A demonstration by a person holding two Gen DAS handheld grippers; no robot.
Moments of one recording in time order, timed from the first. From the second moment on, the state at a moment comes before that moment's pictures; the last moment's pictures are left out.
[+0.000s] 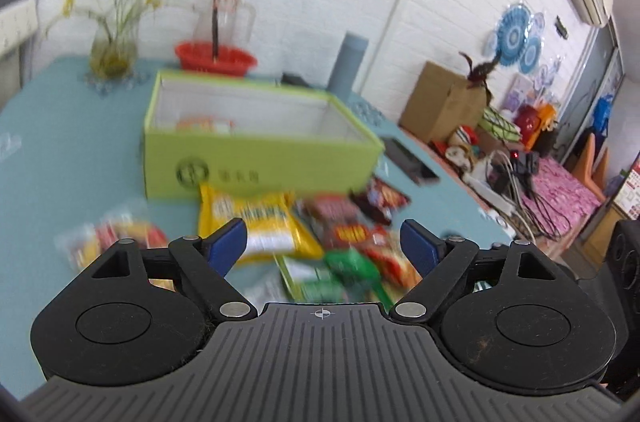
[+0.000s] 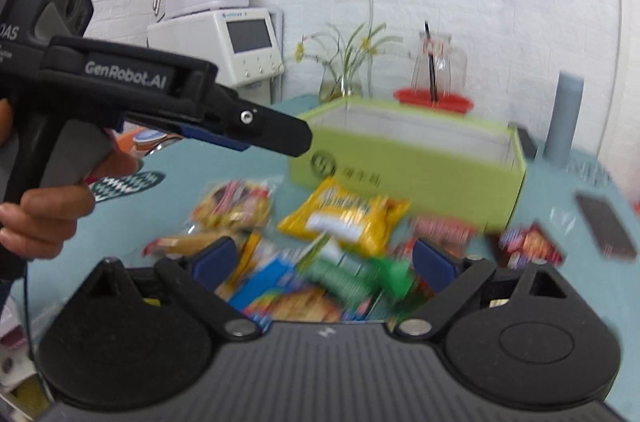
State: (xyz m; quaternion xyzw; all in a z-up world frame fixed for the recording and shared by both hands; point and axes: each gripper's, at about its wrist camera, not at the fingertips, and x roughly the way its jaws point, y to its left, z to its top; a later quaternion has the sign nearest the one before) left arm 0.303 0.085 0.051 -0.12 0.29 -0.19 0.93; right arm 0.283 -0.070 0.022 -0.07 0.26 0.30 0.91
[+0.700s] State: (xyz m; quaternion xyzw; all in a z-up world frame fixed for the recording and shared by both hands) left arm 0.307 0.083 -0.013 -0.18 0.40 -0.20 0.88; right arm 0.279 -0.053 -0.019 -0.02 0.35 0.33 0.88
